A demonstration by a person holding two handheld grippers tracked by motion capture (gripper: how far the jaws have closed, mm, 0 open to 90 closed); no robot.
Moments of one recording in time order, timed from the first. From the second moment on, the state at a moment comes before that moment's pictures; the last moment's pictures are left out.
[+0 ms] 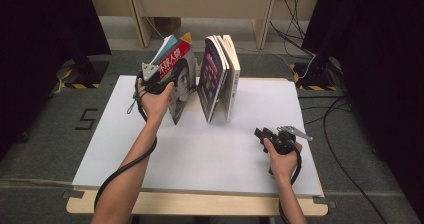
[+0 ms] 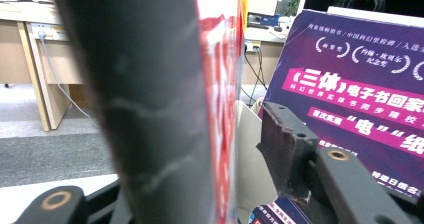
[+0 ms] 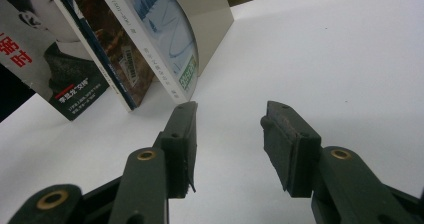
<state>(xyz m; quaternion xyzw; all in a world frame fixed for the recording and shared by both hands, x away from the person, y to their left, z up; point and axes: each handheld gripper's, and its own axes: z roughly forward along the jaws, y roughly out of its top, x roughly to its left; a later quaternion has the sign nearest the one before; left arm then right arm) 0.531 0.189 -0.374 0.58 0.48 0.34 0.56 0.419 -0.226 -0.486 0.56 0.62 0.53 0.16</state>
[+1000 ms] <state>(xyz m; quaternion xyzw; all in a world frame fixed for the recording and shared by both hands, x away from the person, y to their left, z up) 0.509 0.201 -0.372 0.59 0.49 0.32 0.56 0.419 -0.228 -0.484 0.56 0.61 0.53 0.16</state>
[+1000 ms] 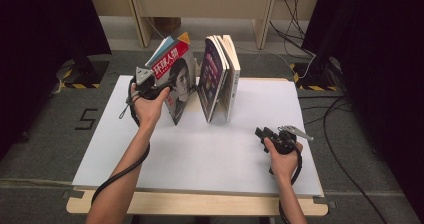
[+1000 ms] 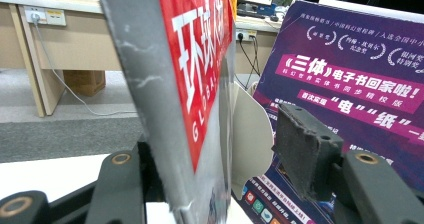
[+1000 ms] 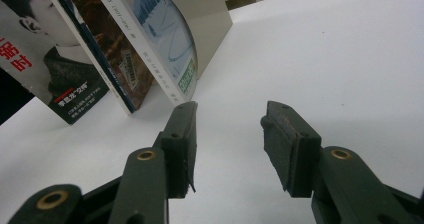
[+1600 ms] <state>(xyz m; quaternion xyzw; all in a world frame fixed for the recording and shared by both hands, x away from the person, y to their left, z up) 0.492 0.208 -0.377 0.59 0.50 0.31 0.55 0.418 -0.228 -0.484 0.56 0.61 0.53 0.16</state>
